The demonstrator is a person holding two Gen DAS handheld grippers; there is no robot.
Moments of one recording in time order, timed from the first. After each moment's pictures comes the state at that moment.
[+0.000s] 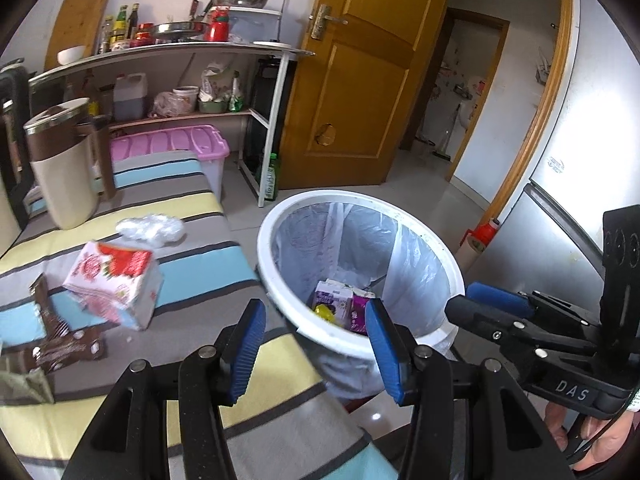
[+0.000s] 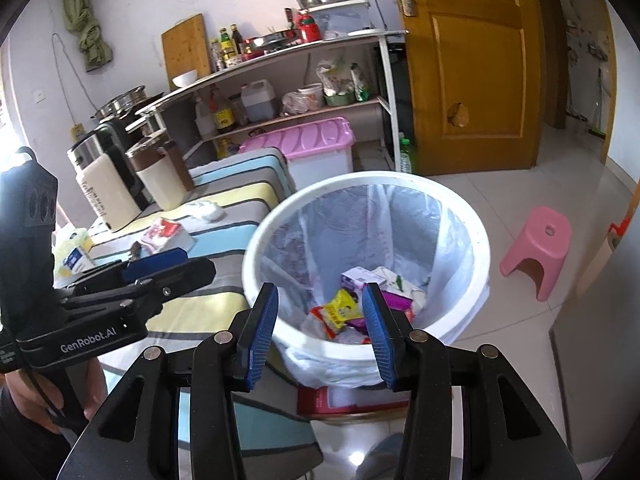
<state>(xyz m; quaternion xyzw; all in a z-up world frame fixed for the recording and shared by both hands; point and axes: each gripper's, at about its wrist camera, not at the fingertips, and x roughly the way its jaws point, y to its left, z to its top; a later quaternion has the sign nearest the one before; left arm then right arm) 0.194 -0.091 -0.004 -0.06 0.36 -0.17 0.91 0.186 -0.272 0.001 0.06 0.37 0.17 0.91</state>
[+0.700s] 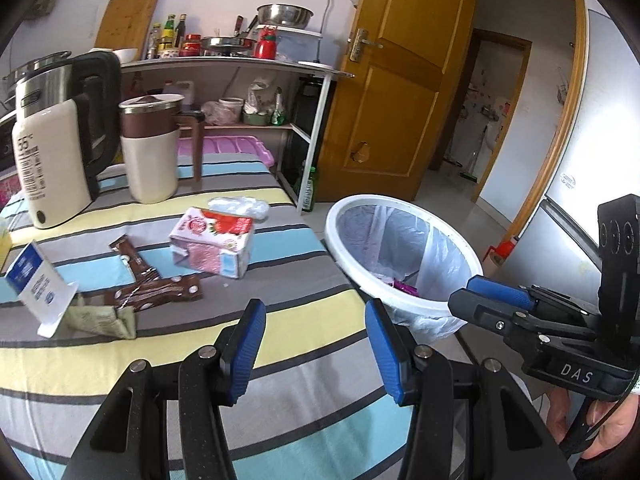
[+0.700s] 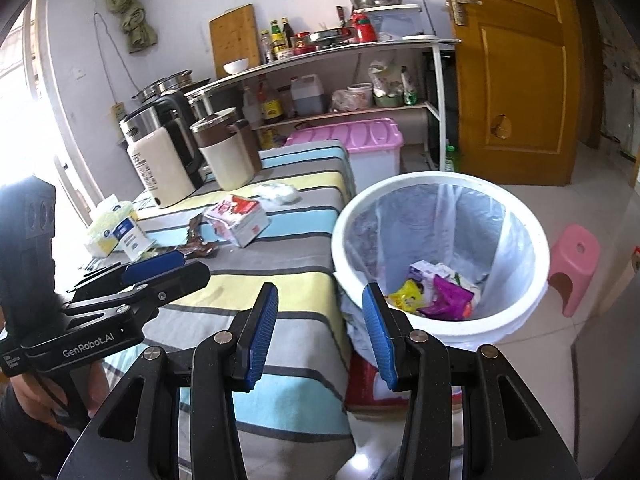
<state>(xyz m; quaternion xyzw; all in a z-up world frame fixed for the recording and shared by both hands) 0.129 -0.029 0.003 -0.07 0.34 -0.11 0.93 0.154 -0.219 0.006 0.04 0.37 0.24 0.90</state>
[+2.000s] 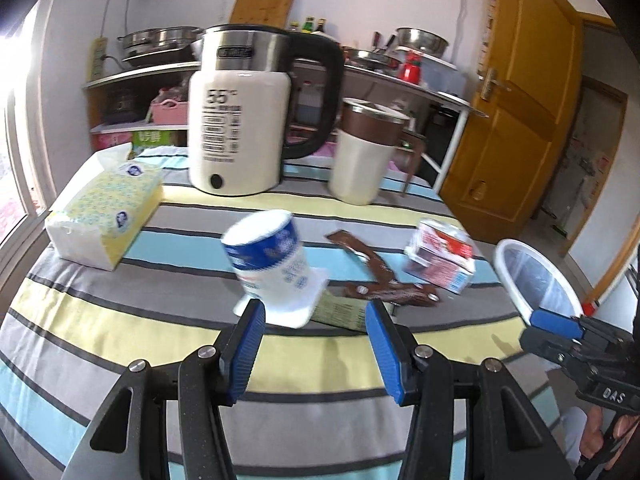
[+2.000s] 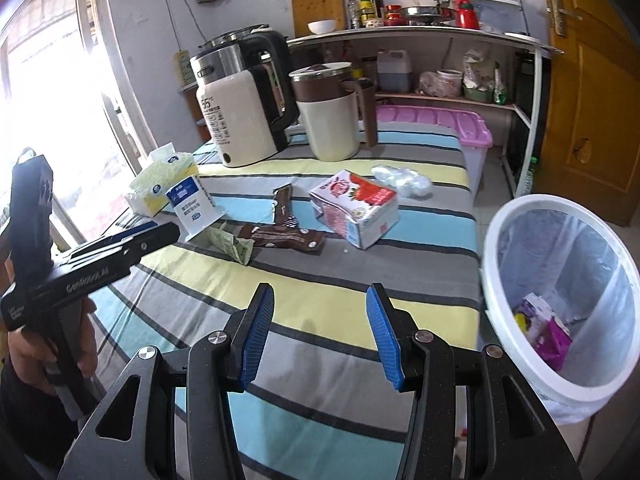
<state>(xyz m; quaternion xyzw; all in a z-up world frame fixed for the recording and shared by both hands) 0.103 0.130 -0.007 -0.13 0.33 0.09 0.93 0.174 -0.099 -0.007 -0.03 0.39 0.35 0.85</state>
